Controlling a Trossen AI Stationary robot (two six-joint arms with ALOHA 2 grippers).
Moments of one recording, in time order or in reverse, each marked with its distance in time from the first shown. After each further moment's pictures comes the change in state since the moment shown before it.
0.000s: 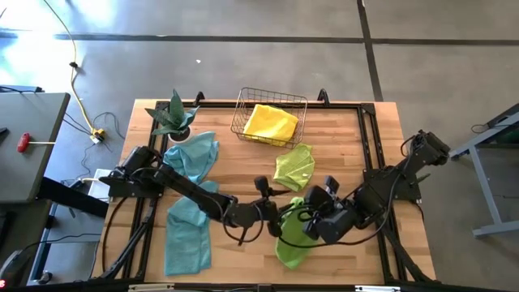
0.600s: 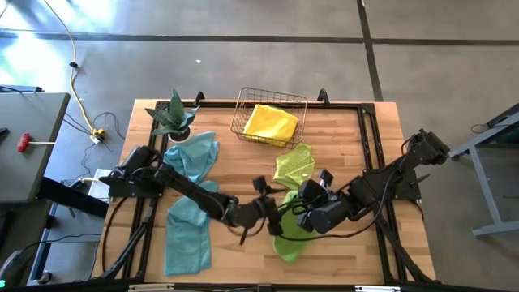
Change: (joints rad) left arm 0.015 -0.001 0.000 -0.086 -0.015 -0.195; right arm -0.067 0.000 0.000 0.050 0.005 -0.130
